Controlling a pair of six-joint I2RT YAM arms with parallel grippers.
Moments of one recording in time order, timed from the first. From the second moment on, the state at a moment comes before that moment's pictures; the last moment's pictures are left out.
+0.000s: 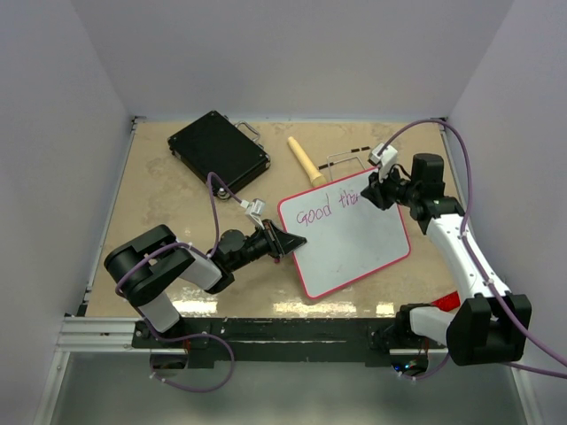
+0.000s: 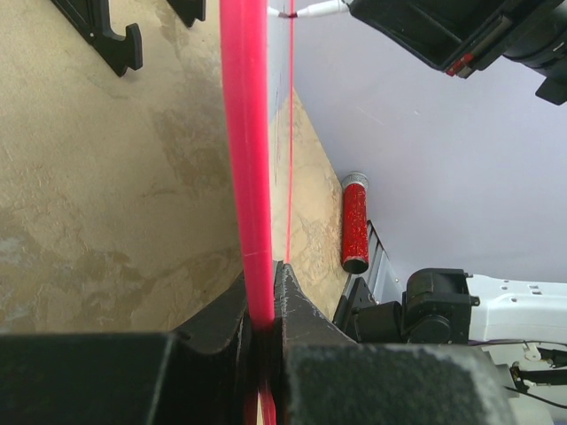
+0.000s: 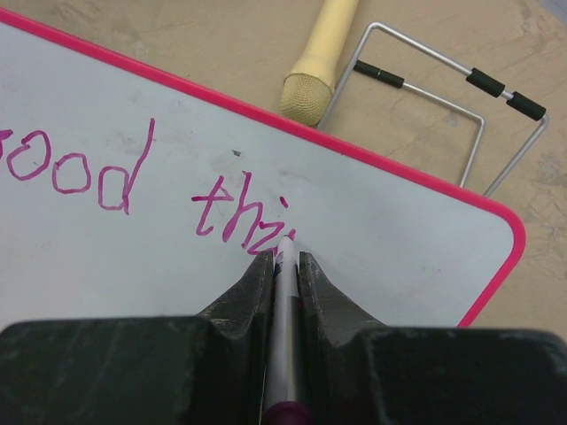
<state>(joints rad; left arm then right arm) -0.83 1.67 0.35 1.29 0.19 -0.94 0.06 1.18 0.93 -0.36 -0.57 -0.43</state>
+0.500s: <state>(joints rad) -0.83 1.67 0.35 1.29 0.19 -0.94 0.06 1.19 0.93 -0.31 -0.52 -0.41</state>
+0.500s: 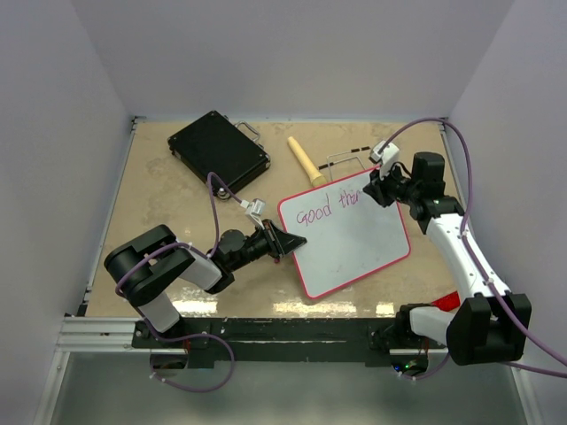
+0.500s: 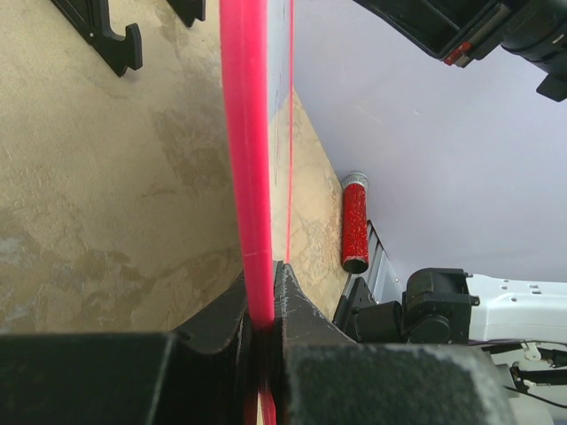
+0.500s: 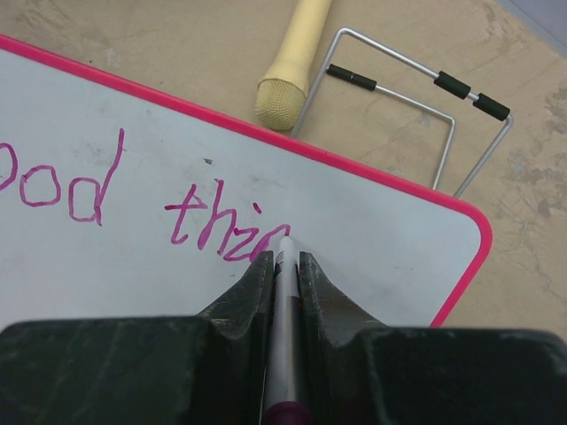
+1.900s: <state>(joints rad) -0.83 1.67 0.35 1.29 0.19 -0.94 0.06 1.19 0.93 -0.31 -0.52 -0.42</state>
